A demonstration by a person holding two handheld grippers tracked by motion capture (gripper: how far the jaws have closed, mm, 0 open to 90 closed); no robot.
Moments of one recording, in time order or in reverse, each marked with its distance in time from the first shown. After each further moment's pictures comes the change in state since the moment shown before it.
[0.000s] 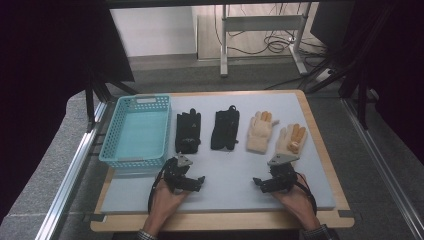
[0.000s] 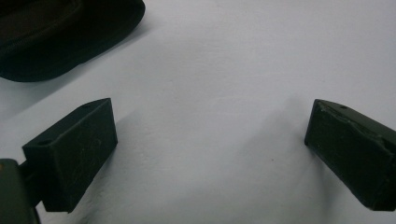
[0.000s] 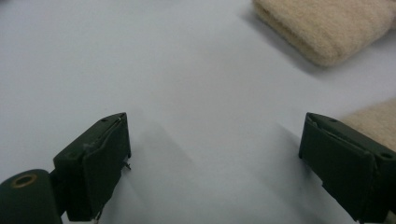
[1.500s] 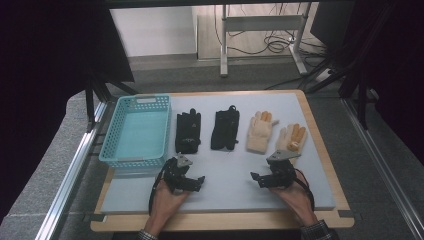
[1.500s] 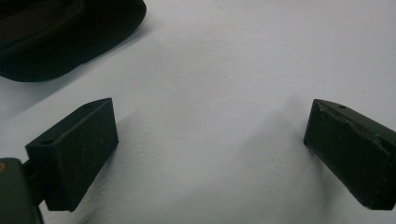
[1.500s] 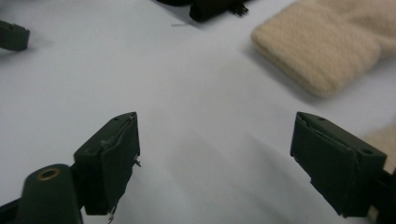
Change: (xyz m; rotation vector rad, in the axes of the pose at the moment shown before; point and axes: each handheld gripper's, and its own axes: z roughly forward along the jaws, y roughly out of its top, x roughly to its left) left arm 0.000 -0.001 0.000 -0.006 0.003 -0.002; right arm 0.003 0.014 -0.005 -0.057 0.019 0.064
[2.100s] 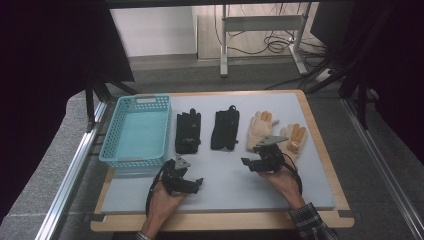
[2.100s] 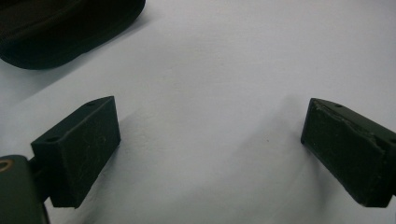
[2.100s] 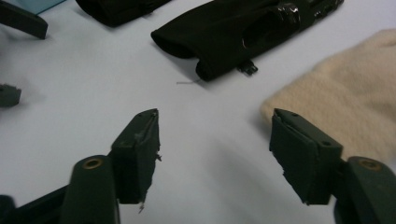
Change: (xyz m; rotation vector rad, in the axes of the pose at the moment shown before) left arm 0.001 -0.006 -0.007 0.007 -0.009 0.011; right arm -0.002 0.047 0.024 -0.014 0.033 -0.031
